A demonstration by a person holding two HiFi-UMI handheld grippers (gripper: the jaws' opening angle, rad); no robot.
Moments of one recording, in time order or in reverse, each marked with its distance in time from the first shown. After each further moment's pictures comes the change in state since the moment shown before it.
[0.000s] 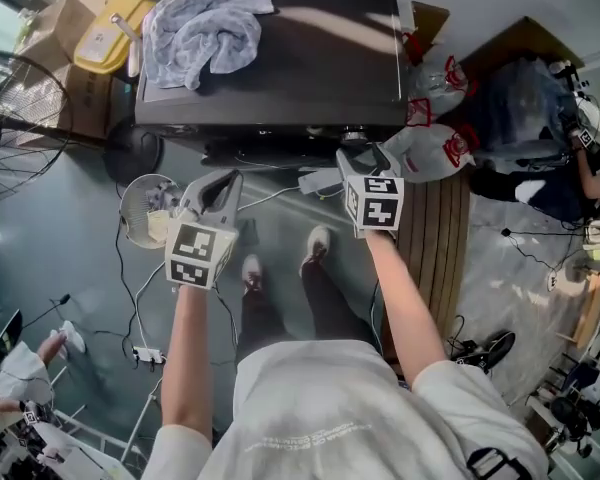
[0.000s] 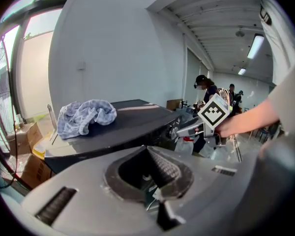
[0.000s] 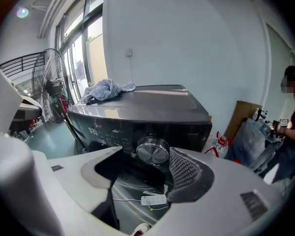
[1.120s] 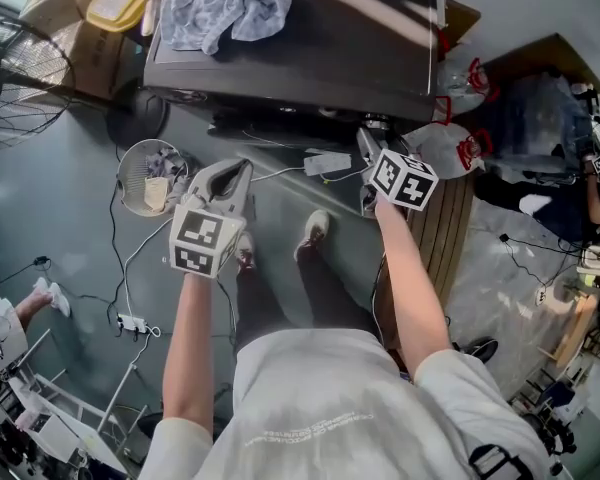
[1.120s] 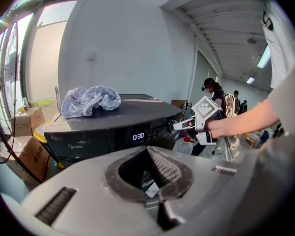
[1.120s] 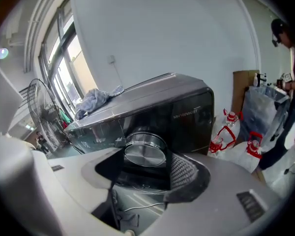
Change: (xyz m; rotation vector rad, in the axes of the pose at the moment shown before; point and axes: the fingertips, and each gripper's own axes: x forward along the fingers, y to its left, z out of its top) left arm 0.003 -0.006 -0.038 -0.122 0.027 0.018; right arm 0.039 -0.018 -0.009 0.273 -0.014 0.104
